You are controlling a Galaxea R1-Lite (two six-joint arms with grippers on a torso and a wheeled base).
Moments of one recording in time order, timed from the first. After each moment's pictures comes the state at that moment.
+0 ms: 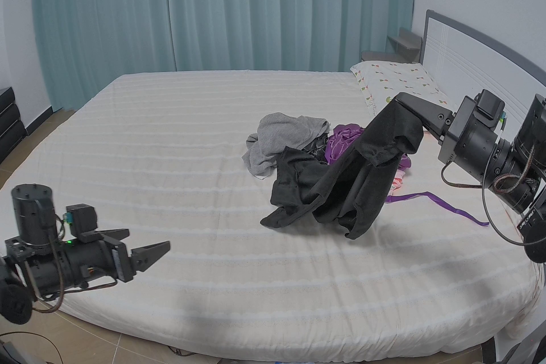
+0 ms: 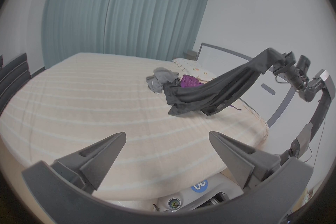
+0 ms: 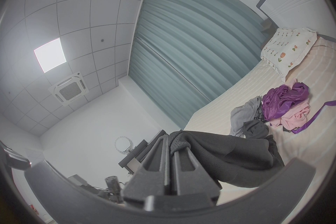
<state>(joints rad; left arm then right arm) -0.24 1.37 -0.29 -0.62 -0.21 -0.15 0.43 1.57 -0.62 -1.16 0.29 0.82</state>
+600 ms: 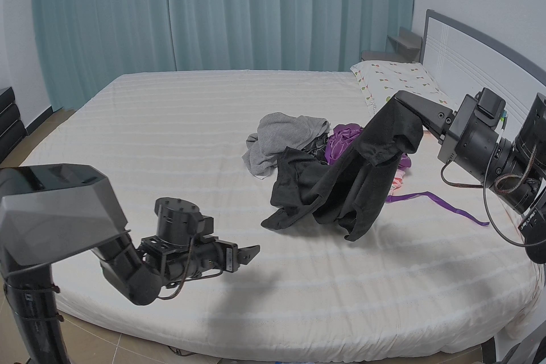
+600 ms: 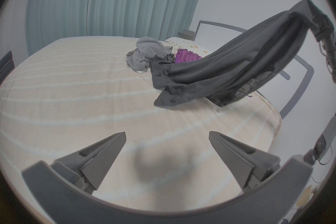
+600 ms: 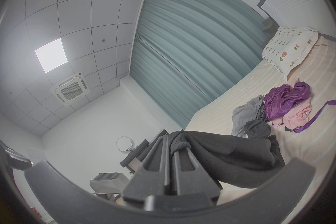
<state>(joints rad) -0.47 2.18 -0.63 -0.98 -0.07 -0.22 0.45 1.56 -0.62 -1.16 0.29 0.82</state>
